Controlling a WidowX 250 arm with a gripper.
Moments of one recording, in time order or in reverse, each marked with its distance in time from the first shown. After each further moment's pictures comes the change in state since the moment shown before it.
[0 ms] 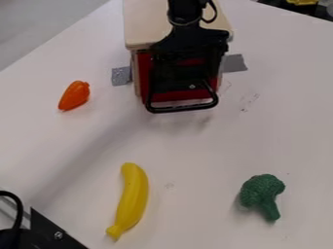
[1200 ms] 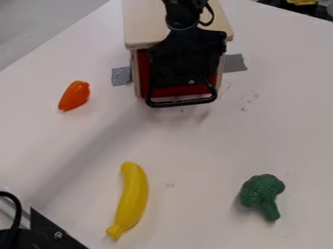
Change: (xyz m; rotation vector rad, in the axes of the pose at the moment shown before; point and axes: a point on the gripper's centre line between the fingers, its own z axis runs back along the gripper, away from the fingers) arm 0.011 0.004 -0.009 -0.024 -0.060 0.005
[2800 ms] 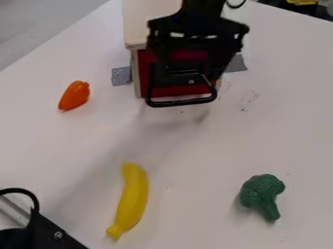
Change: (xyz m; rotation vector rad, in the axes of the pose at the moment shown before) arm -0.065 -0.003 0.087 0.267 0.102 -0.099
